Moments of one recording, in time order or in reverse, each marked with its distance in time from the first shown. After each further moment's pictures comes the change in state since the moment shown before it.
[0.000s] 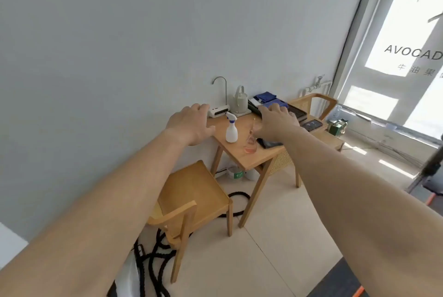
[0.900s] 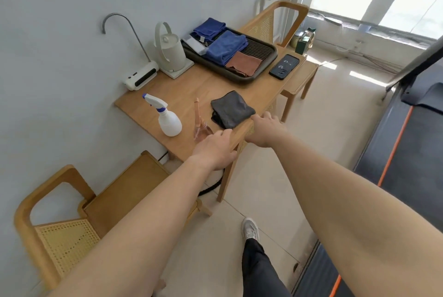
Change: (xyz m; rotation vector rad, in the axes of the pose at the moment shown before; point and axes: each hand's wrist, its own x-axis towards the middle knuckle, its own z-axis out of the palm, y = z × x) left_hand 0.360 0.145 0.319 -0.197 -0.603 0.241; right_hand 0.313 0.207 0.245 0.226 -0.424 0.349
